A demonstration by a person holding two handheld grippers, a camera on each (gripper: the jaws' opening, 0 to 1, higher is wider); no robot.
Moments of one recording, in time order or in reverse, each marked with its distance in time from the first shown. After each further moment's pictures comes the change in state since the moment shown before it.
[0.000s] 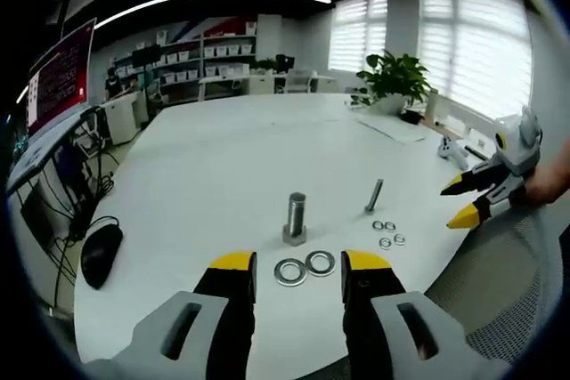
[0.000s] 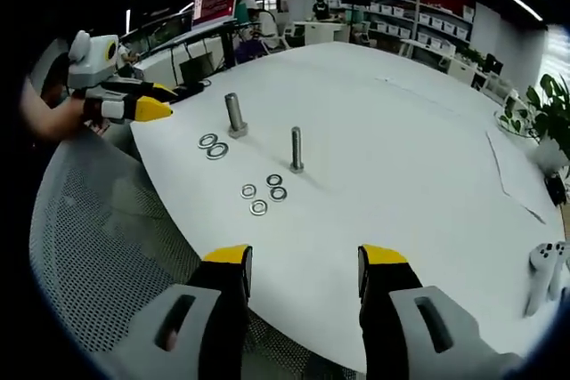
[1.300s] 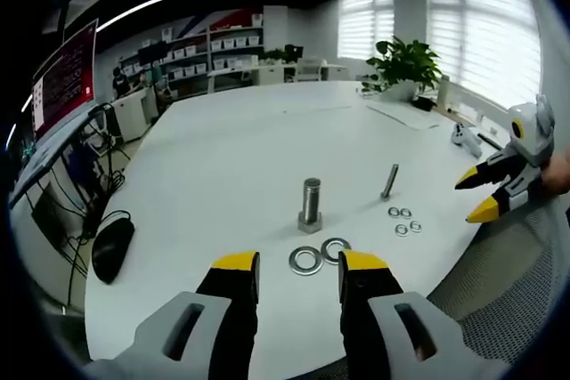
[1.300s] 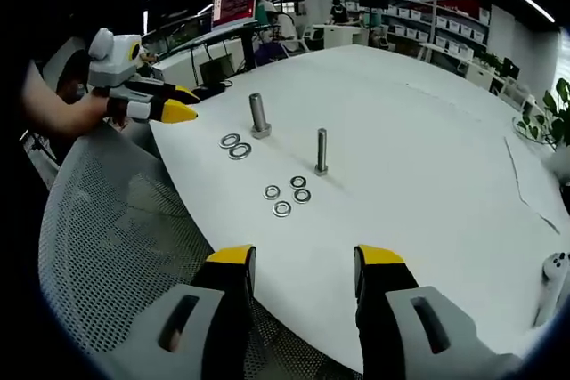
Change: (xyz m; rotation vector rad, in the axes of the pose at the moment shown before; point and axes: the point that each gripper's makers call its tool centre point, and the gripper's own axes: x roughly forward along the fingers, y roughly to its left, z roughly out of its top) left arm 0.001 0.011 -0.011 0.023 0.054 0.071; right arm 0.000 0.018 0.004 -0.028 -0.037 0.096
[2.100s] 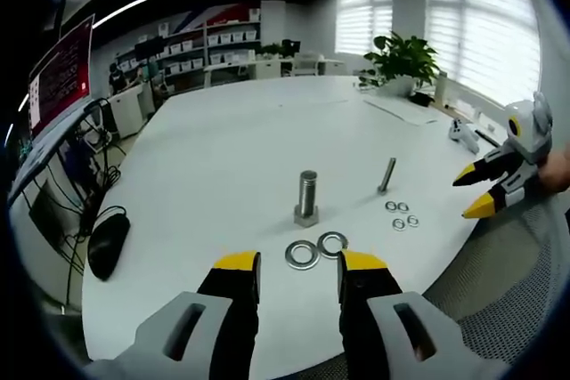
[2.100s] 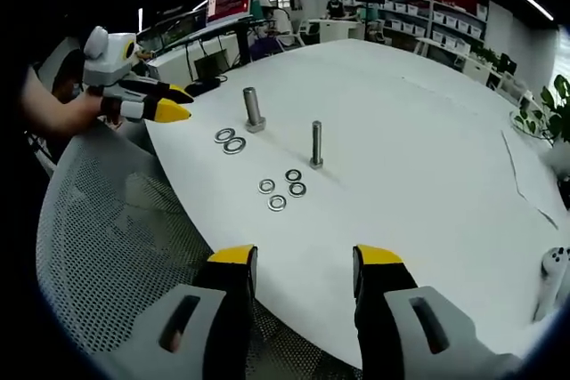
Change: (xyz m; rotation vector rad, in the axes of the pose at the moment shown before) left arm 0.001 -0.003 -0.006 0.000 0.030 -0.021; right arm 0.001 -0.003 -0.006 0.018 0.037 -0.015
